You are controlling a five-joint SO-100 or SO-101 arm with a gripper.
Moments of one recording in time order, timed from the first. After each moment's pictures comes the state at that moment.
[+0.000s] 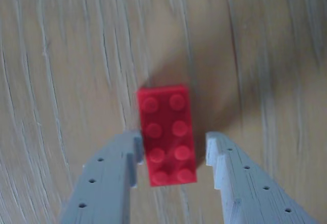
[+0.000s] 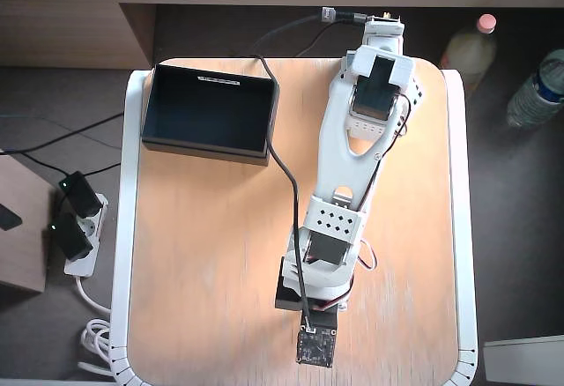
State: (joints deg) arm 13.0 75.5 100.5 43.1 189.3
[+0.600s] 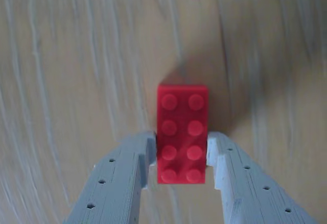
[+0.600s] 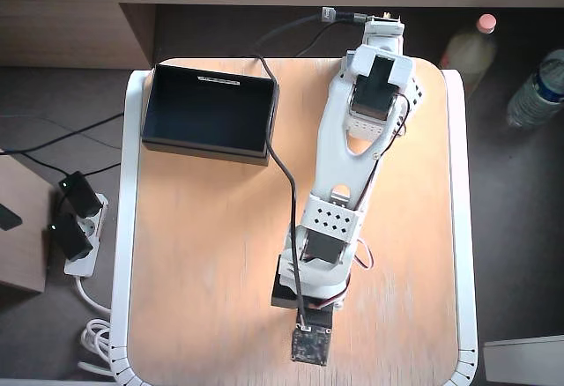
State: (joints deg) arm 14.9 76.6 100.5 44.7 189.3
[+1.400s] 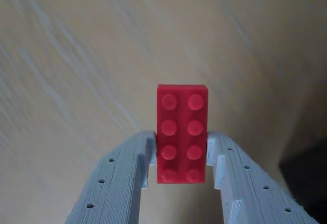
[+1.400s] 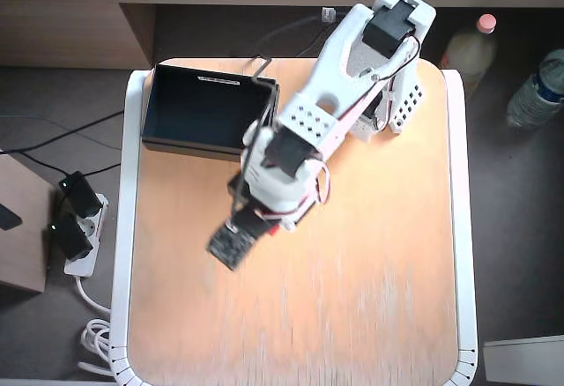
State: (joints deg) arm 33.4 104.5 95.0 86.3 177.3
